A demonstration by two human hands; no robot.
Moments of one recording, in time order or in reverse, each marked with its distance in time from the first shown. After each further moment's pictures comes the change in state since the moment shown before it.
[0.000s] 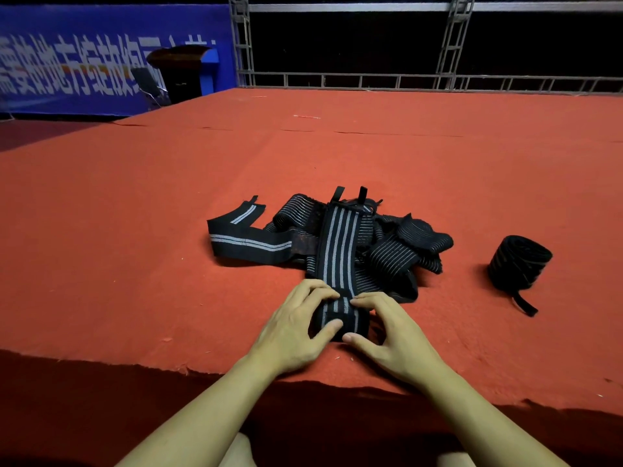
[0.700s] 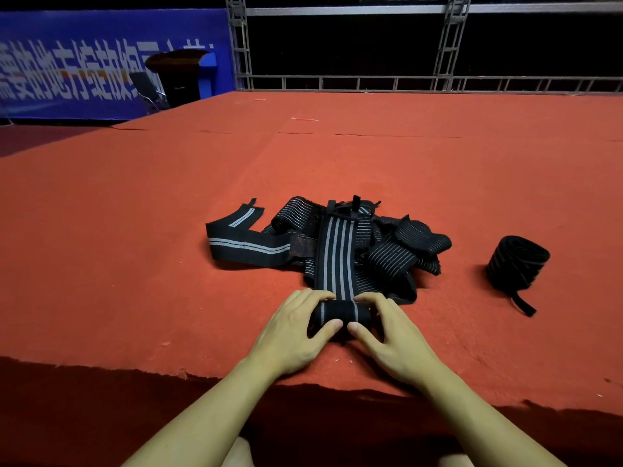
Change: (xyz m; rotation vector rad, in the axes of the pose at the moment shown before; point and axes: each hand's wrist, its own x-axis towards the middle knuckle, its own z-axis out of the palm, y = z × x) left_hand 0.003 -0.006 0.004 0.060 -0.053 -0.070; right_hand 0.001 0.005 0.005 -0.010 -0.012 0.119
